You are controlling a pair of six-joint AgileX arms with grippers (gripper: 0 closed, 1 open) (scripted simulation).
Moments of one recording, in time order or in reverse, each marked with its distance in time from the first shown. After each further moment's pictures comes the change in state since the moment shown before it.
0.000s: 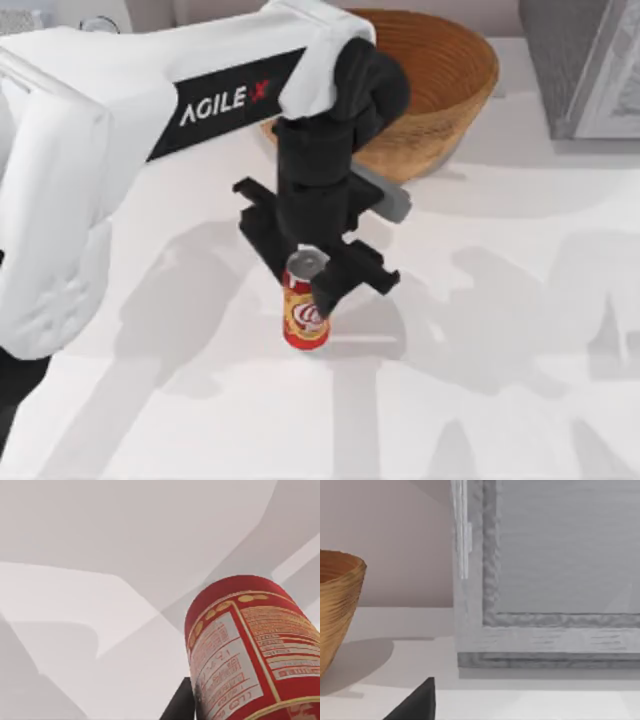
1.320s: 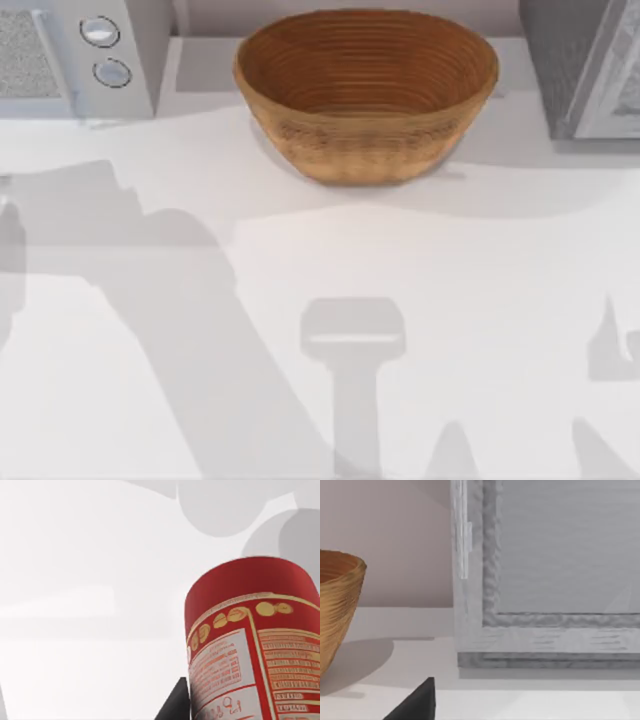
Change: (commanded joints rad) left arm 1.025 0.005 0.204 -0.016 -0.082 0.247; right arm 0.000 0.000 0.000 0.000 0.000 0.000
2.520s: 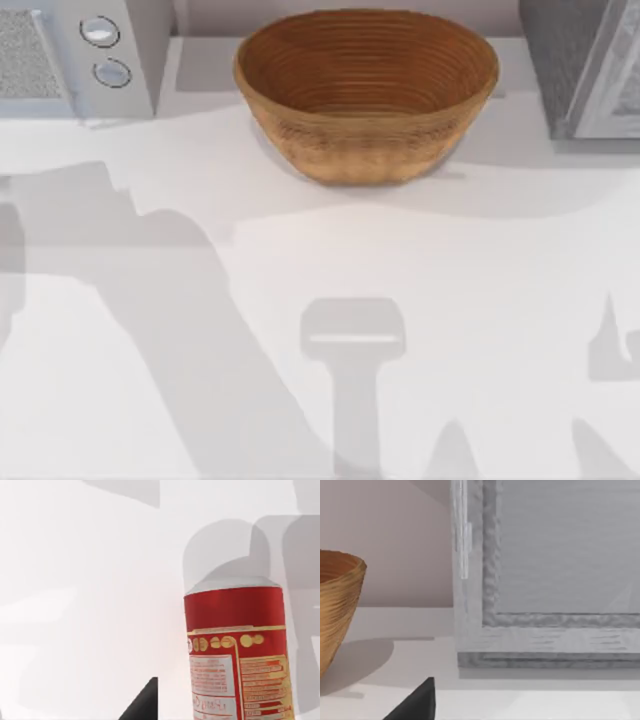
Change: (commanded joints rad) left arm 0.002 -0.003 -0.028 0.030 0.001 -0.002; right arm 0.000 0.000 0.000 0.000 0.000 0.000
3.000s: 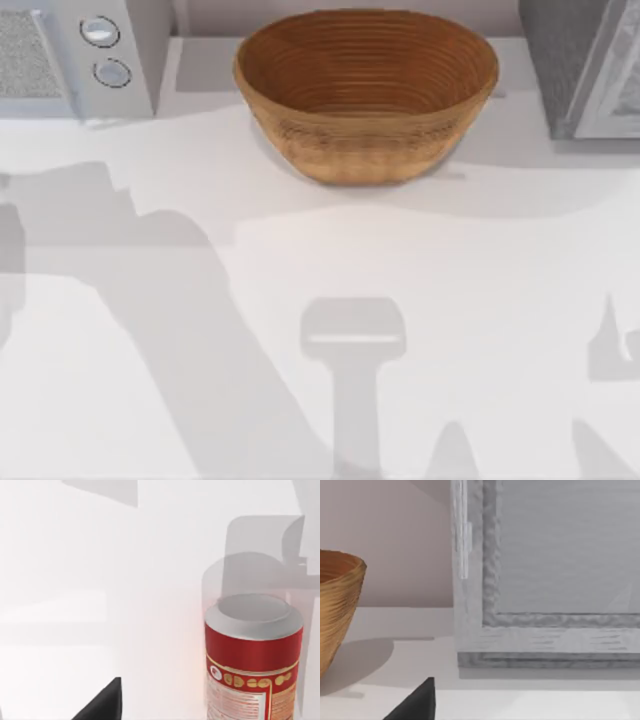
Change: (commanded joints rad) left arm 0.000 0.000 0.000 0.000 0.000 0.000; right arm 0.000 0.000 0.000 0.000 0.000 0.000
